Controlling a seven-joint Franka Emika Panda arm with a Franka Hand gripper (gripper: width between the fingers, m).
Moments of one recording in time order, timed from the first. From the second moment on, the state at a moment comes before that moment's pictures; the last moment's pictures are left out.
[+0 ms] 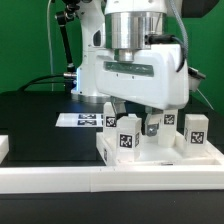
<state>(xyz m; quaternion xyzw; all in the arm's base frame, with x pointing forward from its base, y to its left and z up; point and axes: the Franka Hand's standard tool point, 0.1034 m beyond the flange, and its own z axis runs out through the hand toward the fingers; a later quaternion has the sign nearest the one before) 0.619 0.013 0.077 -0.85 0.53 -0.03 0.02</state>
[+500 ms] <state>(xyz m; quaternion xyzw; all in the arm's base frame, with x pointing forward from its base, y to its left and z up) 0.619 0.006 0.075 -0.95 0.32 -0.03 0.01</state>
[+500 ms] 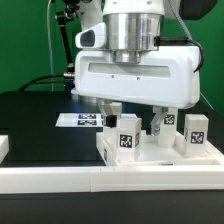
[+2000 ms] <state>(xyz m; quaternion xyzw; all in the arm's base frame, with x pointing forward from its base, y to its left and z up) 0.618 0.005 0.074 -0.90 0.44 -0.04 0.01</state>
